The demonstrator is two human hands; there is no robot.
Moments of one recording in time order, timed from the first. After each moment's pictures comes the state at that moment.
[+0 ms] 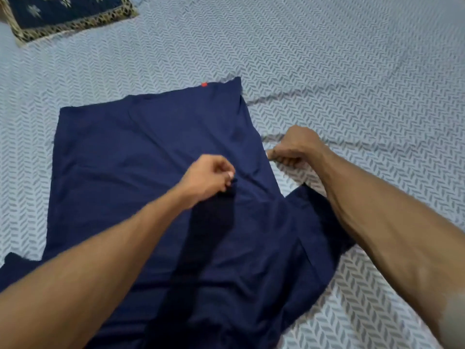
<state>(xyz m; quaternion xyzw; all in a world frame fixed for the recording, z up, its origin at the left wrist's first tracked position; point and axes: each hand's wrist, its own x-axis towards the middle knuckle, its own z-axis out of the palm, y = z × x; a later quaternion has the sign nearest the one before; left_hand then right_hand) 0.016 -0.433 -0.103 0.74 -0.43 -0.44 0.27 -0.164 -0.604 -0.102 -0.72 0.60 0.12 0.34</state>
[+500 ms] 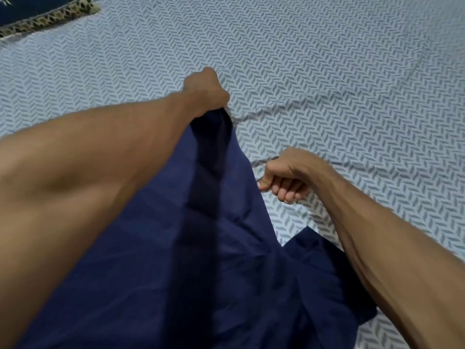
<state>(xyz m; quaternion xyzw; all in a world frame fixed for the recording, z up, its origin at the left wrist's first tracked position) 0.068 -0.689 -0.095 0.85 -0.49 -0.19 0.06 -0.150 -0.649 -0.122 -0.53 0.58 0.30 0.54</state>
